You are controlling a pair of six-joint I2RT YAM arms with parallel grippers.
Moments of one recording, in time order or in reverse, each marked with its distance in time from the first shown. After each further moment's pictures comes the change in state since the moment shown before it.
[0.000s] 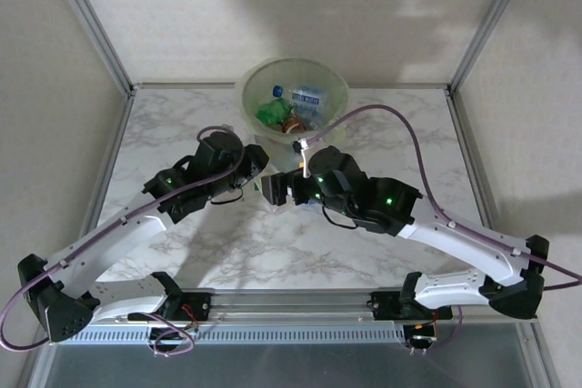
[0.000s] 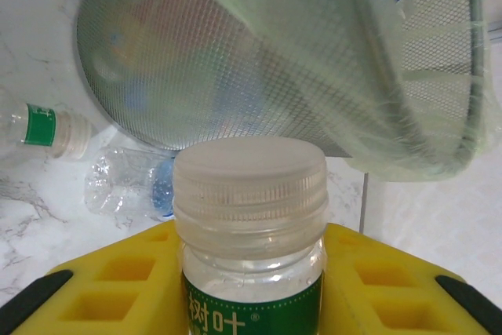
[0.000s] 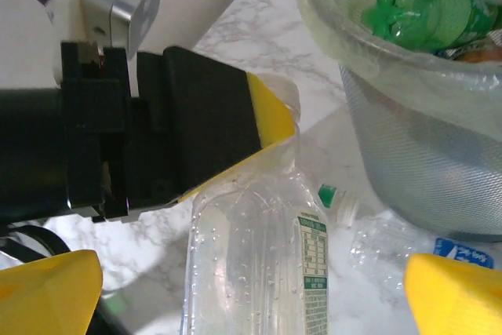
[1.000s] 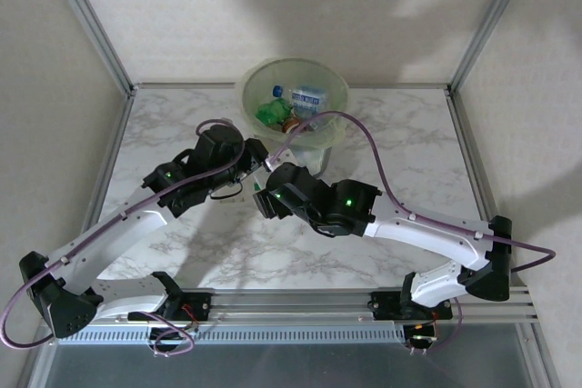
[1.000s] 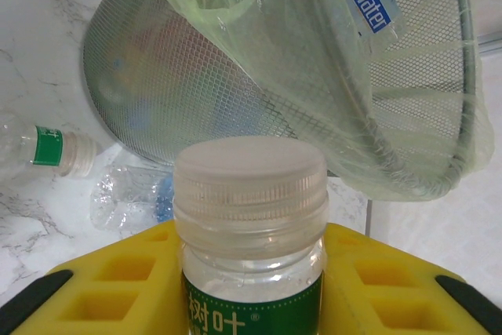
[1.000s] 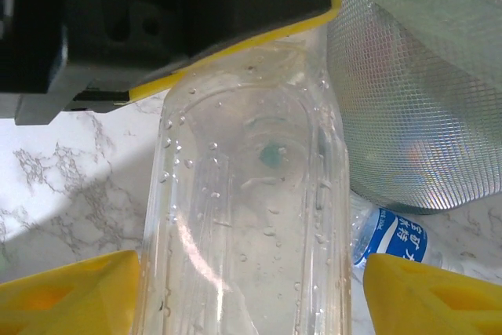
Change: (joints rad) left arm 0.021 0.021 0.042 -0.026 -0.013 0.023; right arm 0.098 0.175 0.082 -0.148 0.165 -0.075
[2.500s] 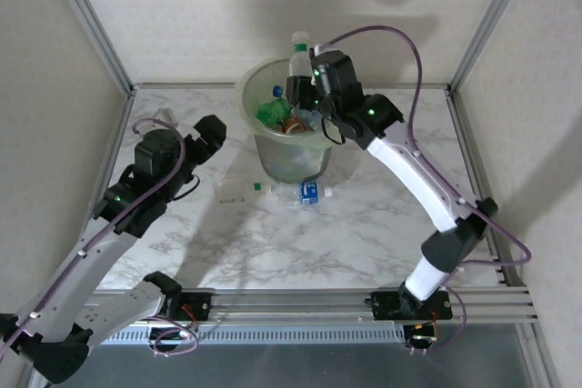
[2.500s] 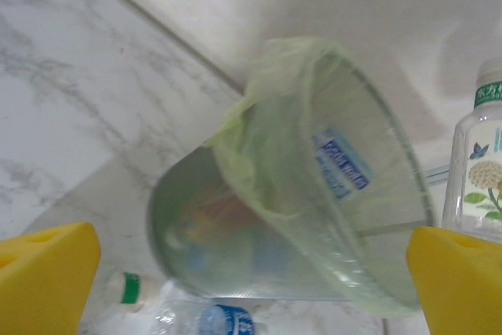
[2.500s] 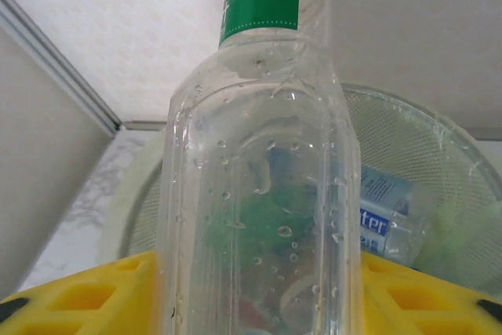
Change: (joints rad) left arm 0.234 -0.261 -0.113 0.078 -0.110 0.210; right arm -0.524 0.285 0.525 0.024 -0.190 -0.020
